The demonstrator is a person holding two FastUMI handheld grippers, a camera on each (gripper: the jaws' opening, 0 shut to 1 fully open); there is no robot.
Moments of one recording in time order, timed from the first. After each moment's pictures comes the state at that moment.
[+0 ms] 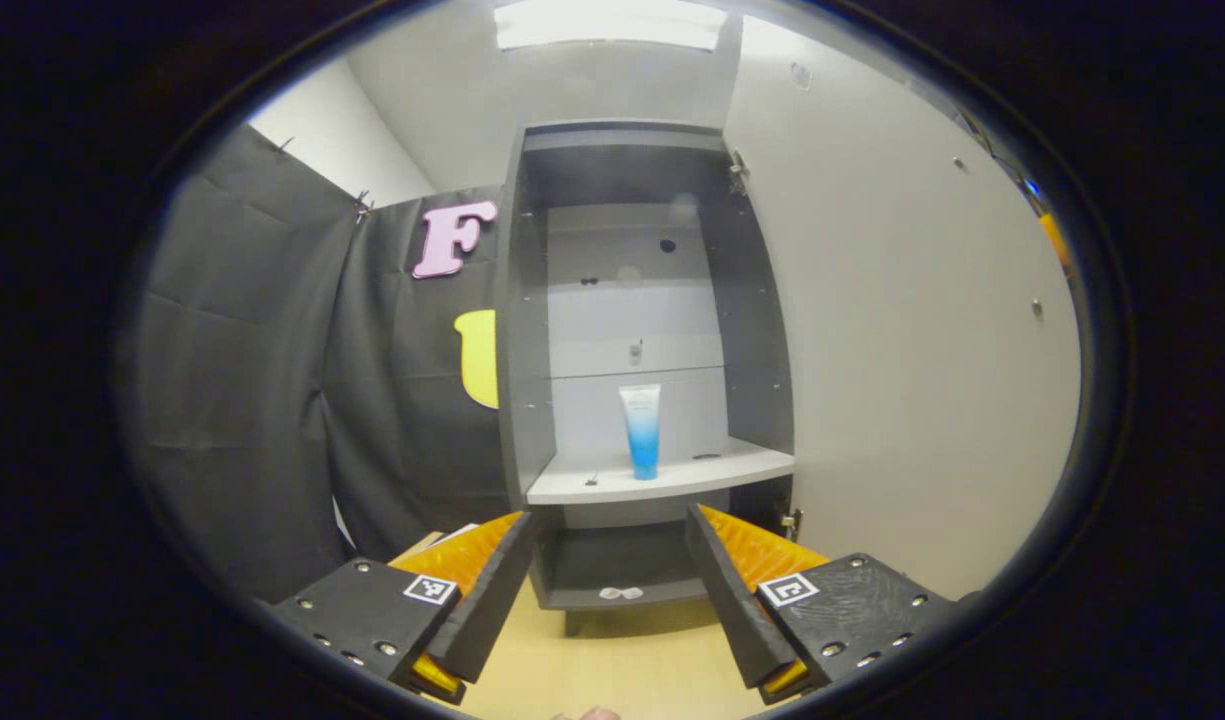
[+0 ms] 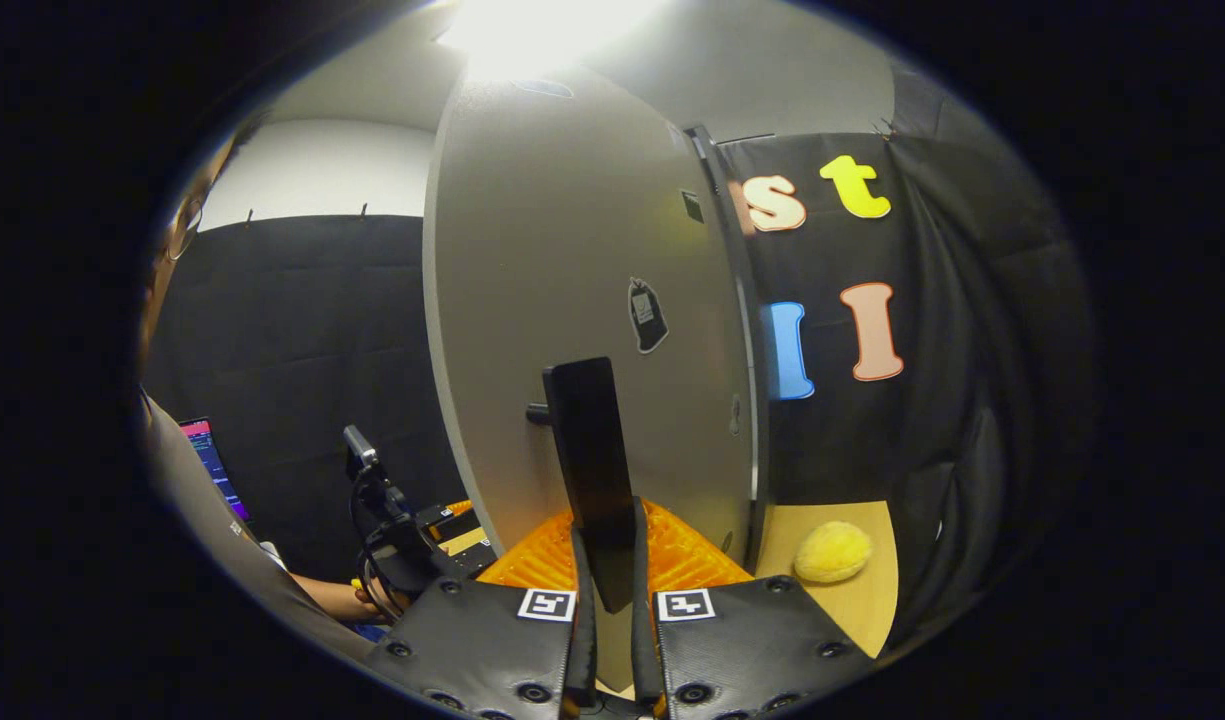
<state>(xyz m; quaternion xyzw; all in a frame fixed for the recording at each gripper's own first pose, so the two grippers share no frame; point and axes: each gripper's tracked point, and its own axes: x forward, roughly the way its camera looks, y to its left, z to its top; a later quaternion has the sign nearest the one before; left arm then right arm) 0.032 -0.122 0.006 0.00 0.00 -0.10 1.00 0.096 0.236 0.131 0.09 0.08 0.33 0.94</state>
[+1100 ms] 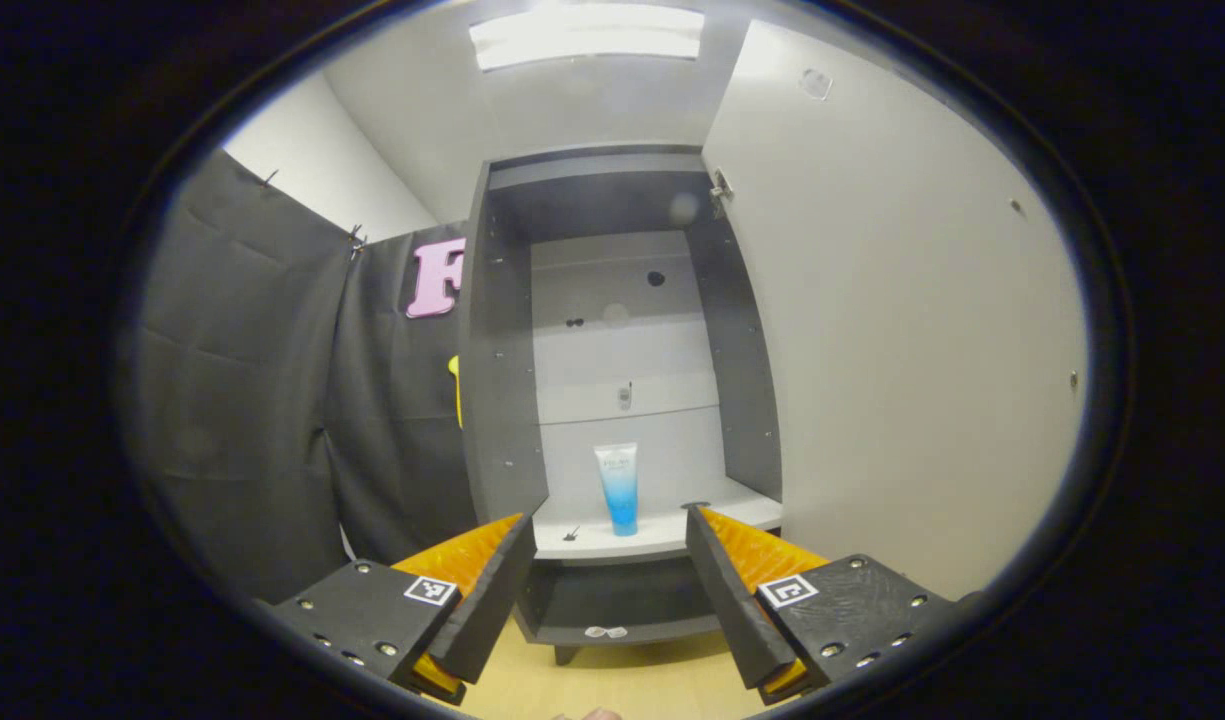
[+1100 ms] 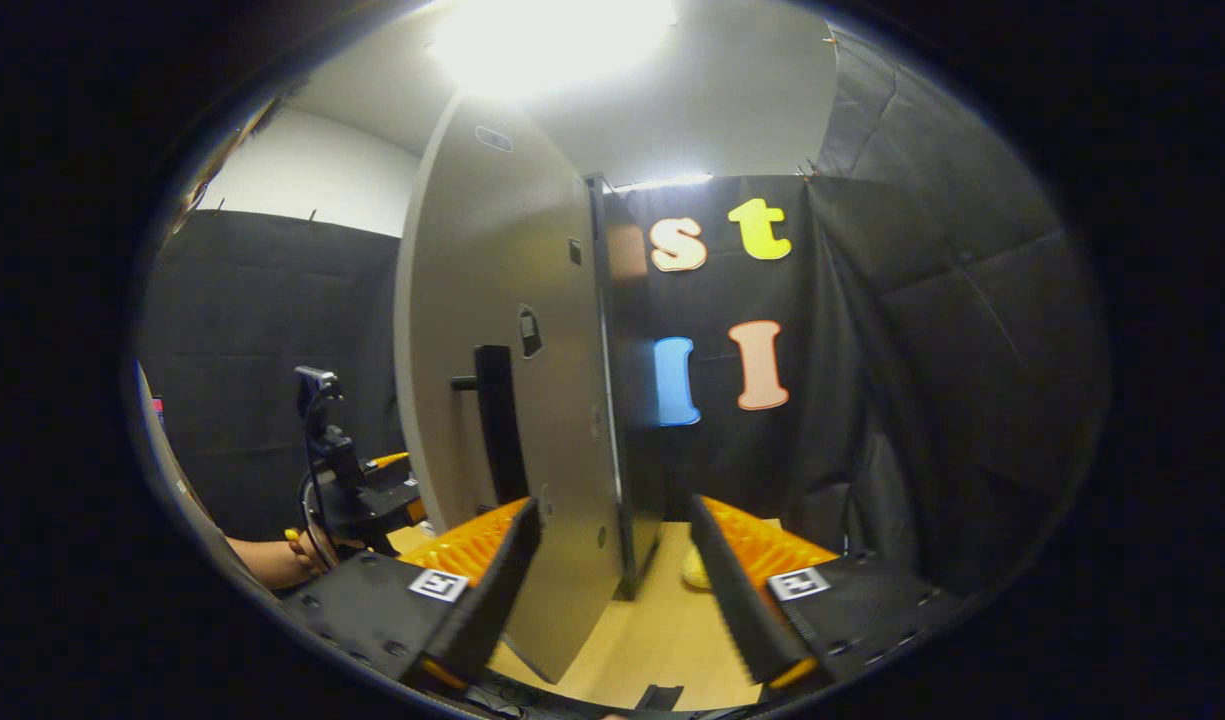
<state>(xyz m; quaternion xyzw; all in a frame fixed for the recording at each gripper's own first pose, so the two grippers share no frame) 0.065 -0.166 0.072 0.02 -0.04 -0.08 1.00 0.086 0.107 0.116 0.07 0.03 0.19 0.98</state>
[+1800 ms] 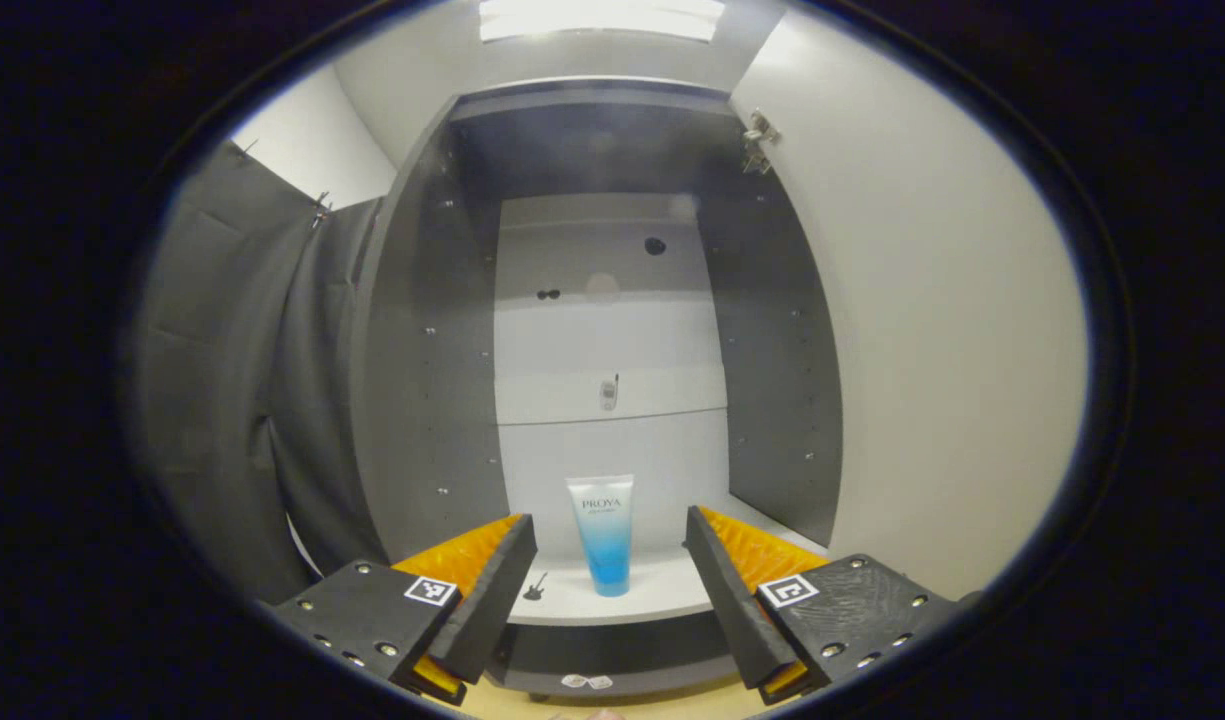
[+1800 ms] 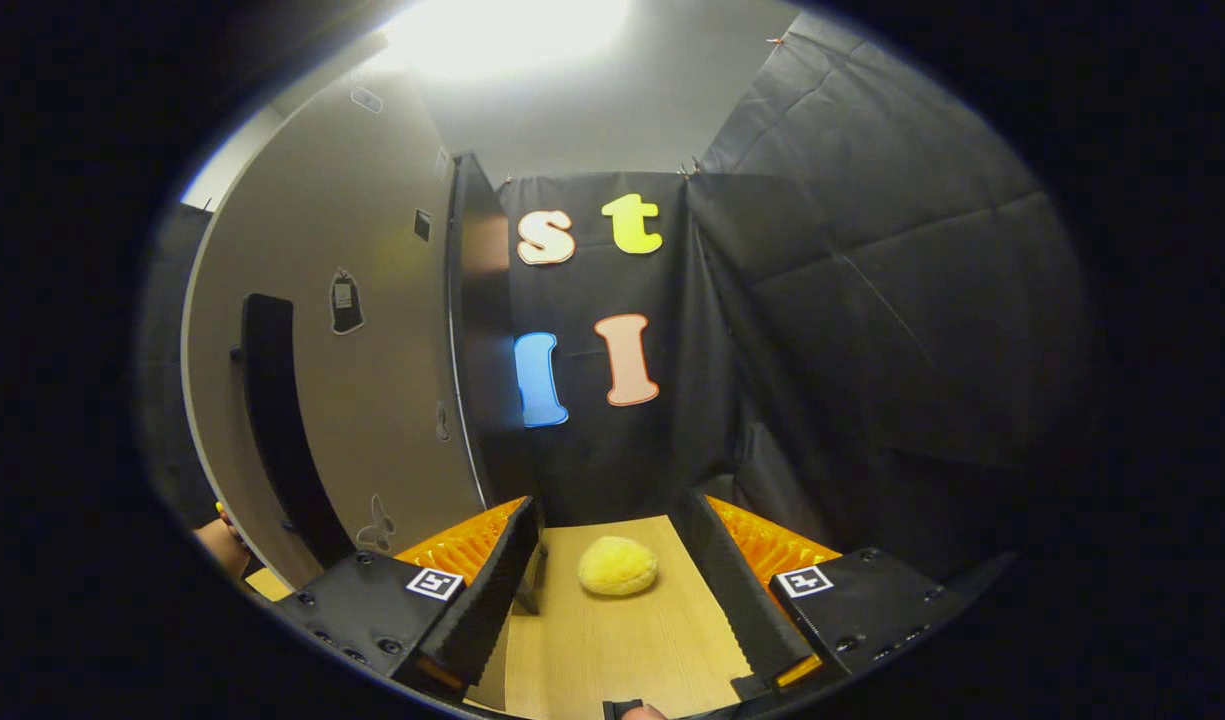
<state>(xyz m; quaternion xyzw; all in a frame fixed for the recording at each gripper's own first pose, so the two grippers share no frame) 0.221 -0.190 0.060 0.00 0.00 -0.12 0.99 0.151 0.073 0.079 0.09 0.05 0.01 0.99</state>
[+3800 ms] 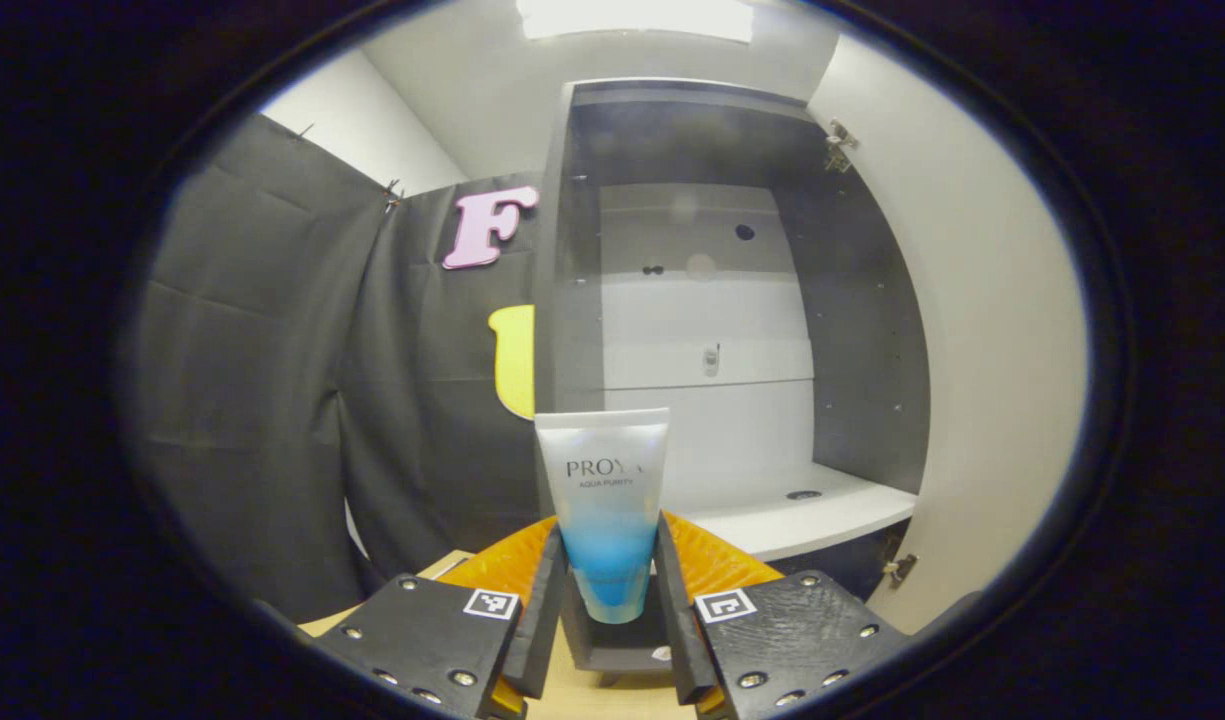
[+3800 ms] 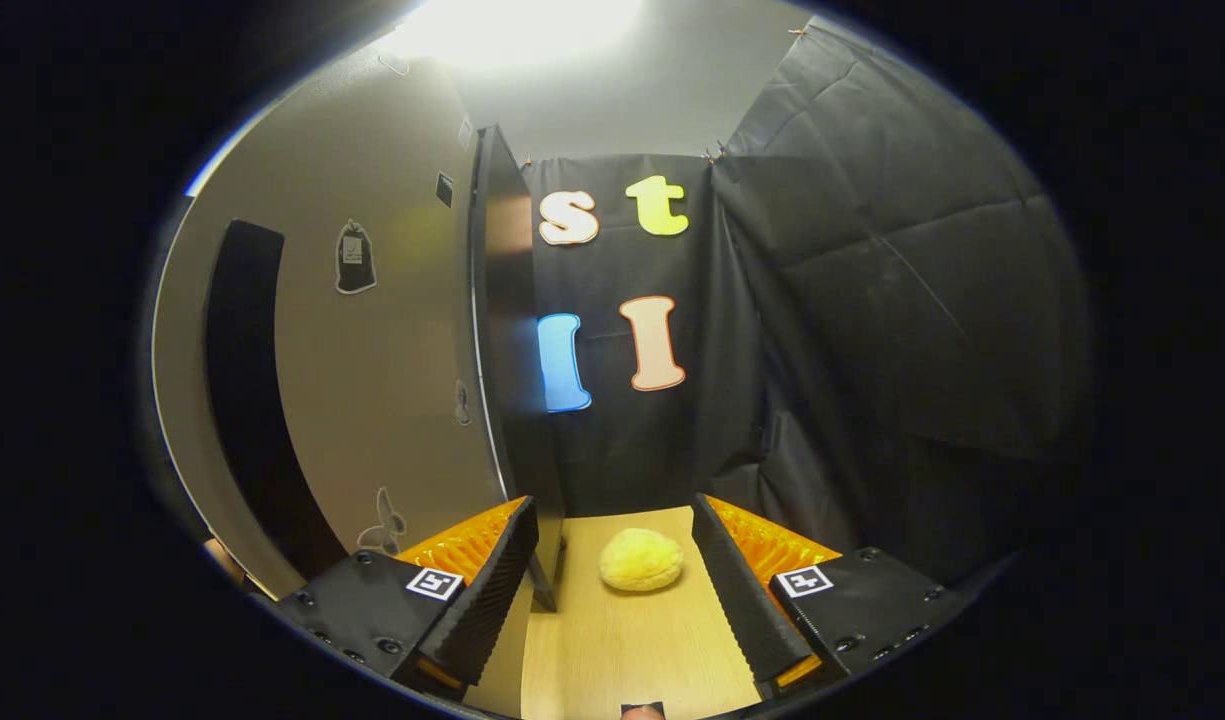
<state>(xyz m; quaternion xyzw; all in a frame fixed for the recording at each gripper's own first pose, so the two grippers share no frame) 0.167 -0.057 0.000 -0.02 0.00 -0.02 1.00 0.175 0.104 0.061 0.08 0.07 0.06 0.99</state>
